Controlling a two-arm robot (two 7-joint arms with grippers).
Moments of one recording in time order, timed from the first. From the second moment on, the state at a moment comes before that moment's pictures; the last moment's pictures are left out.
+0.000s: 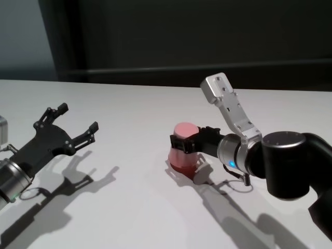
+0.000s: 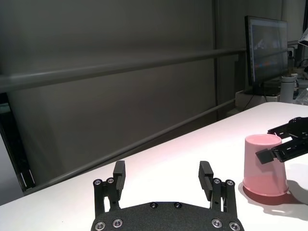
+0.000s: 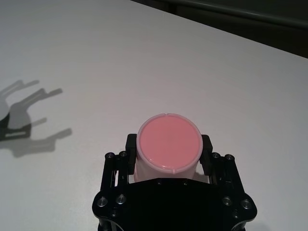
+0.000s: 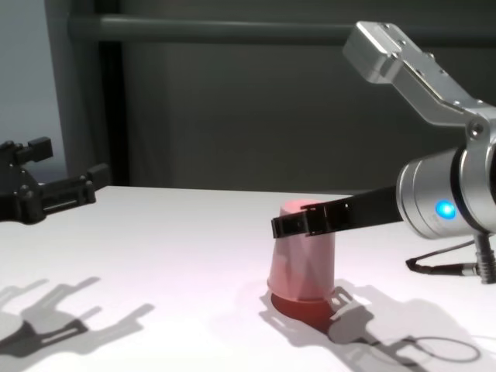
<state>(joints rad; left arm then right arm) -0.05 0.60 0.27 -1.51 -0.49 -0.24 -0.42 0.43 0.37 -0.67 -1.64 0.72 0.67 -0.17</state>
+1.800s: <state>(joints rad) -0.05 0.60 0.27 -1.51 -0.49 -0.24 -0.42 0.42 0.37 -0.66 -1.64 0.71 0.68 -0.17</state>
